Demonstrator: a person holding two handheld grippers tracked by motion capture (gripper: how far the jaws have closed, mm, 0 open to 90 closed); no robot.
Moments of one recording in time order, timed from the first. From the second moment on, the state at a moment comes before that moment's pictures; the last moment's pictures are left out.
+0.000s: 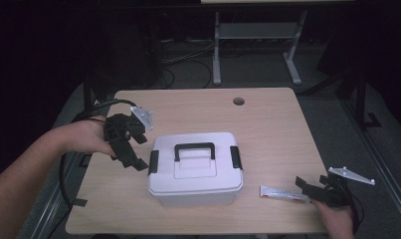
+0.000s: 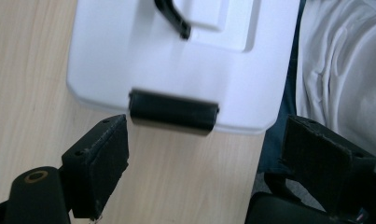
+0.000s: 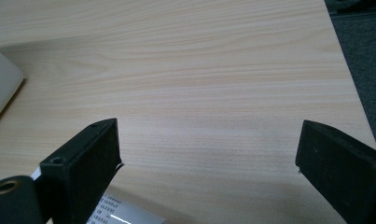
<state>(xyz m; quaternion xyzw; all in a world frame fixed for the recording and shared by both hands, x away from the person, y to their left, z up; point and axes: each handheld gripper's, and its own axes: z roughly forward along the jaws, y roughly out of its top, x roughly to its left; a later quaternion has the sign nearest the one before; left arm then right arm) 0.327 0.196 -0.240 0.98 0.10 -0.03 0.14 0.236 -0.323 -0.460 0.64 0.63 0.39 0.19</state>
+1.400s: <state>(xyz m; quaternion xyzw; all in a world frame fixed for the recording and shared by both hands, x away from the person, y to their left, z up) 0.360 0.064 -0.269 1.00 0.03 -0.01 0.05 0.237 -0.326 -0.459 0.63 0.64 0.41 0.17</state>
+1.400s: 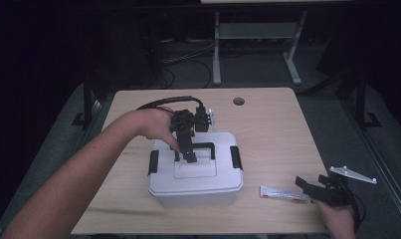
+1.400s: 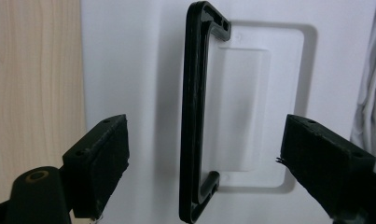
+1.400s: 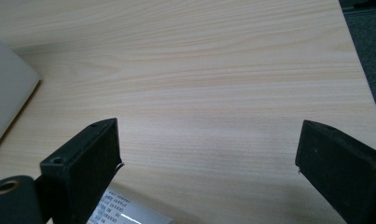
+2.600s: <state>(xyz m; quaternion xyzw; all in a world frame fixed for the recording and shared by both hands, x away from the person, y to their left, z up) 0.340 0.056 -0.264 1.00 -0.06 0.06 0.02 0.239 -0.324 -0.460 0.63 0.64 0.41 0.16</state>
